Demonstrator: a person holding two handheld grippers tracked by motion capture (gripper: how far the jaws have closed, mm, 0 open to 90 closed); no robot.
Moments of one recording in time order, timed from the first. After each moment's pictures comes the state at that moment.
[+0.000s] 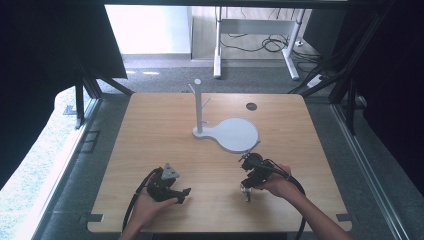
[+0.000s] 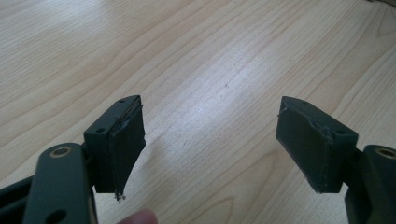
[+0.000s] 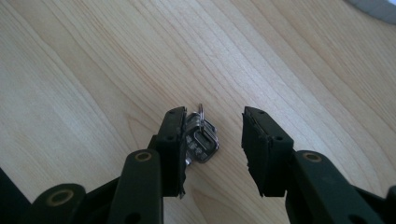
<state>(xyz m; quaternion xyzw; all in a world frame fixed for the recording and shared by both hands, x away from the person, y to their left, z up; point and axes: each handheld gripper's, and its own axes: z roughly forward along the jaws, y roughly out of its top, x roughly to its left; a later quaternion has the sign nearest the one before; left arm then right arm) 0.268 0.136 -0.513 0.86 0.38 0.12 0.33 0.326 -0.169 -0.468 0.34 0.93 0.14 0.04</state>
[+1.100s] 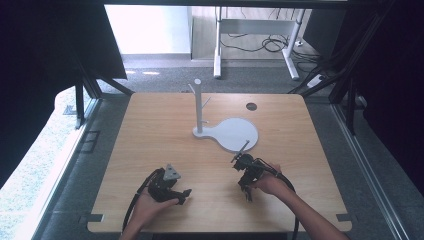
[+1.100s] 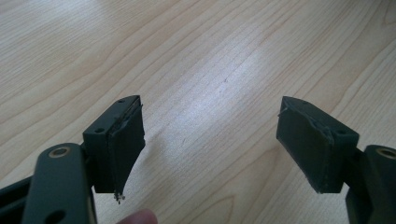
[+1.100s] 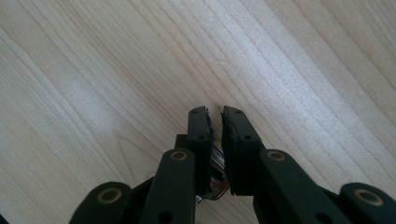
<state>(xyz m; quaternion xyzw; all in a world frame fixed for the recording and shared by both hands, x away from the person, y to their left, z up) 0.268 0.134 -0.515 0.86 0.37 0.12 0.32 0.344 -0.151 -0.496 0.34 0.93 0.10 0.00</state>
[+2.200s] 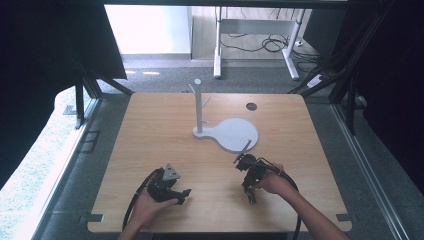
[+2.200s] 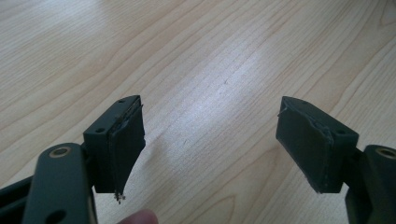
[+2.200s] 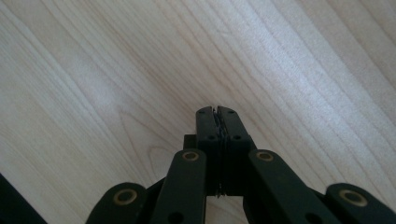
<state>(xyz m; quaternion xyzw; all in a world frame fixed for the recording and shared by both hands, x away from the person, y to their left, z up) 0.268 0.136 -0.513 0.86 0.37 0.12 0.32 0.344 -0.159 -0.495 0.34 0.94 0.08 -0.03</state>
